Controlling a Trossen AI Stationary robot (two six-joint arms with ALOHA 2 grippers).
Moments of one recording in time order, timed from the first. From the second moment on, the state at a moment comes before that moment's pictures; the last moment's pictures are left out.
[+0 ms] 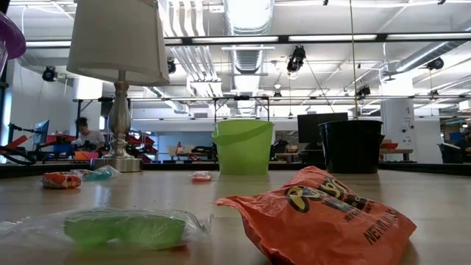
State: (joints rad) left arm -0.33 1.88 2.34 -1.40 -0.69 -0.22; right arm 0.25 1.55 1.63 -0.44 0.37 0.52
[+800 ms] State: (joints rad) left arm -0.32 1.87 2.34 -1.39 -0.73 -0.12; right arm 0.26 1.53 1.63 -0.40 0.36 0.45
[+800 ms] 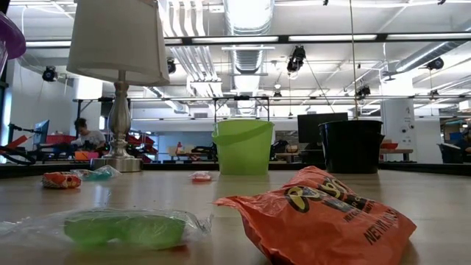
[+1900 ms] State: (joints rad) left arm -0.32 1.87 2.34 -1.45 -0.79 -0.10; right arm 0.22 1.55 1.63 -0.39 0.37 0.53
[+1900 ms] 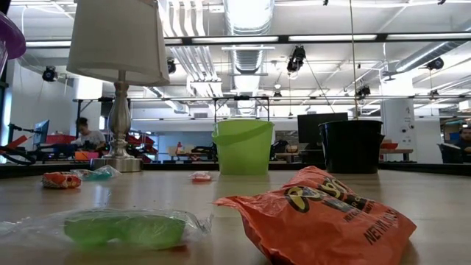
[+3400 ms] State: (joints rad) left arm -0.31 1.85 2.34 -1.29 -0.81 -0.01; right arm 0.17 1.52 1.63 -0.35 0.39 0.58
